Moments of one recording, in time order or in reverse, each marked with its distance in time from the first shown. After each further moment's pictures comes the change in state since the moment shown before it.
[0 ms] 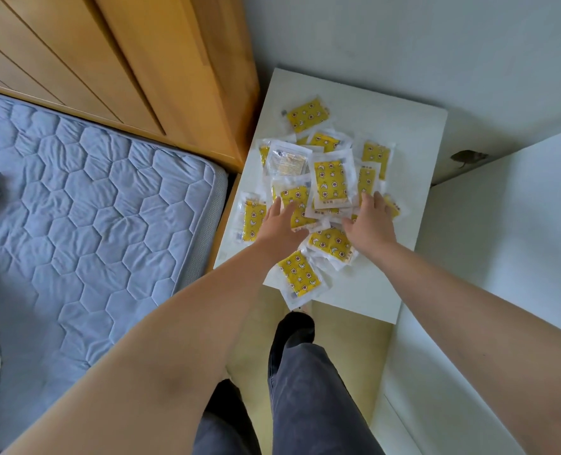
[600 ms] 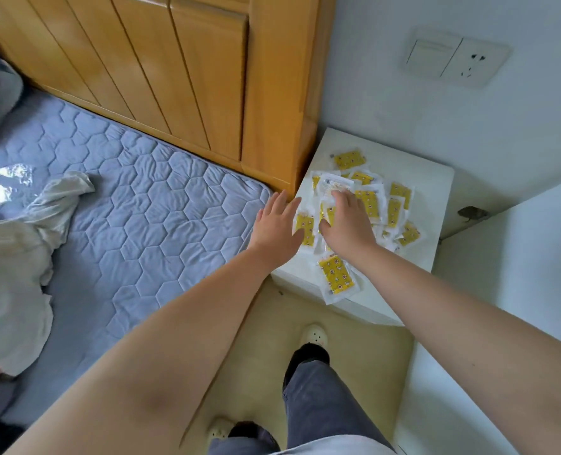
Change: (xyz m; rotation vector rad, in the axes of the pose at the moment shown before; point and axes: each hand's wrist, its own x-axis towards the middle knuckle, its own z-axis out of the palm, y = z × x) left_hand -0.154 -0.054 -0.078 0.265 0.422 0.227; right_hand -0.148 -0.126 -0.004 -0.048 0.197 -0.466
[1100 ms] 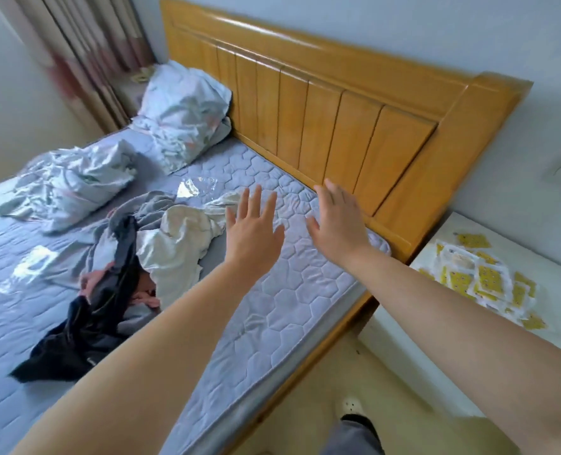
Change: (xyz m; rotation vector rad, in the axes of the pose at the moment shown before) left_hand -0.297 -0.182 -0.180 0.204 0.506 -0.388; right_hand -0.163 -0.326 0.032 -0.154 0.192 -0.703
